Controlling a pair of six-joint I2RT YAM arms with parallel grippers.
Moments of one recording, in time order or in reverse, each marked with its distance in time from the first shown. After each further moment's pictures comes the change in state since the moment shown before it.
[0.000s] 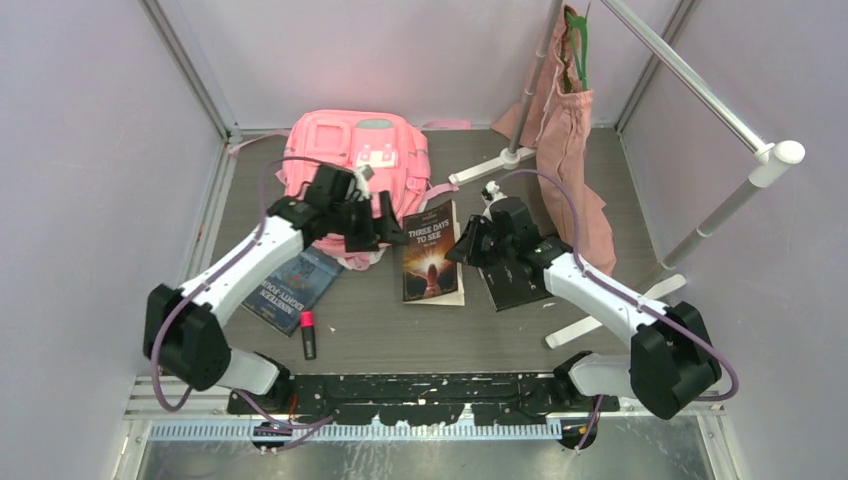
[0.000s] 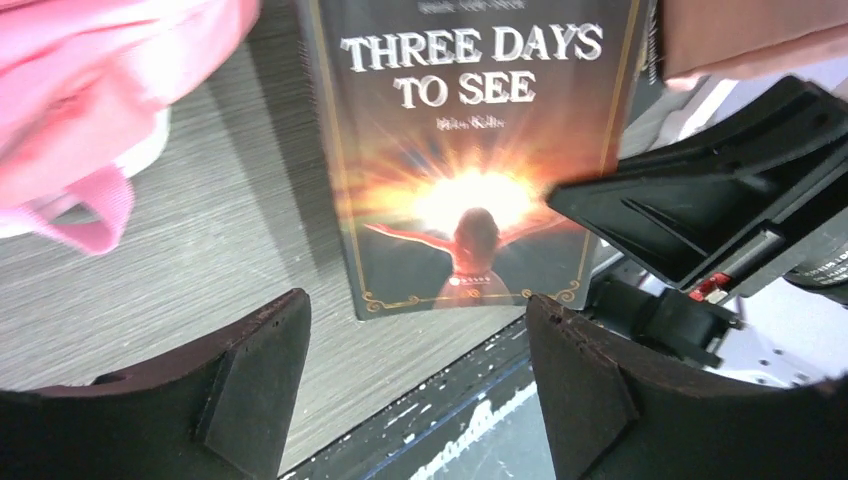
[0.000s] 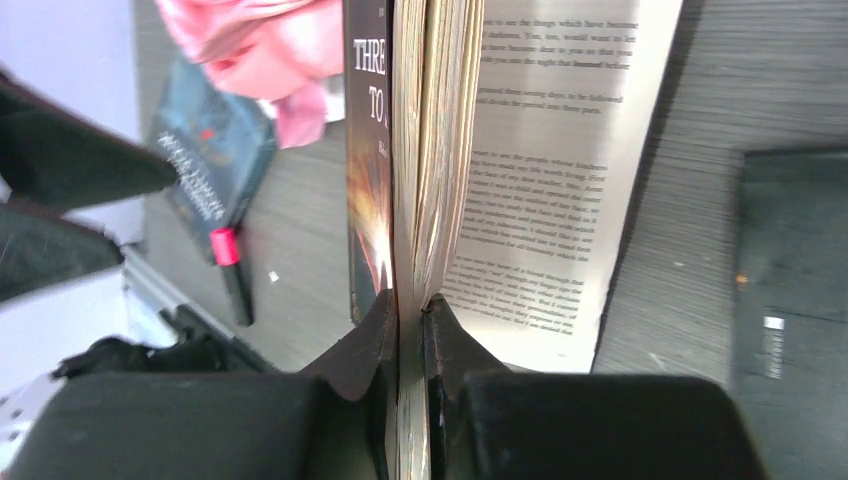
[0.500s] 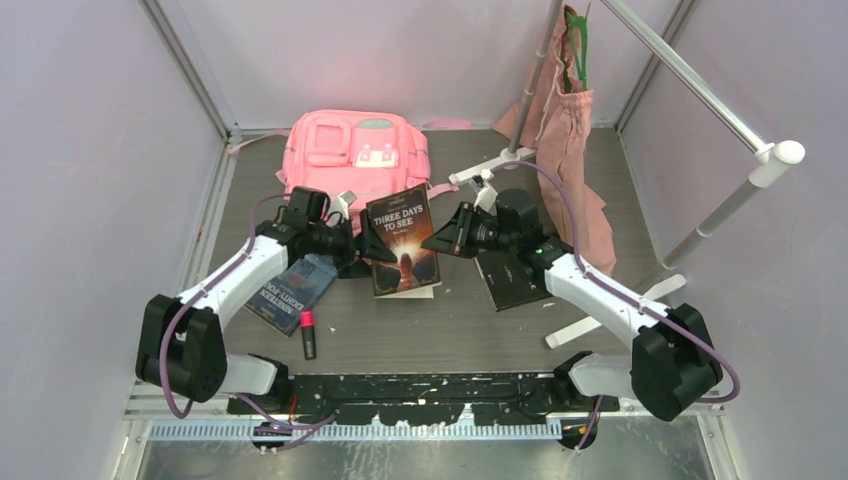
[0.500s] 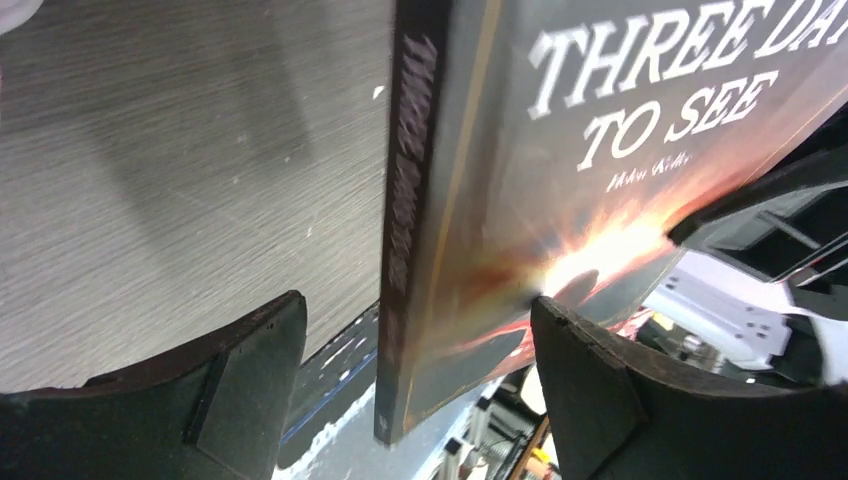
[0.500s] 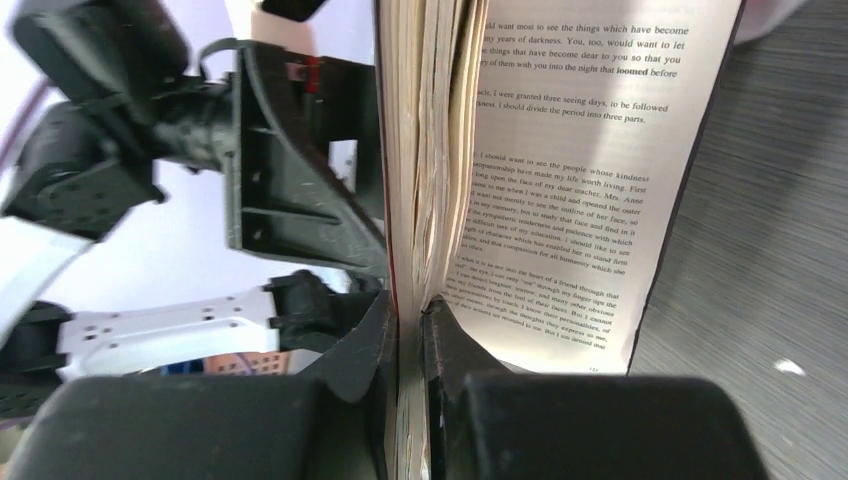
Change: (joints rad) left arm 0.211 -0.122 -0.296 0.128 0.413 -0.067; right arm -0.001 -0.034 0.005 0.251 -0.314 0.159
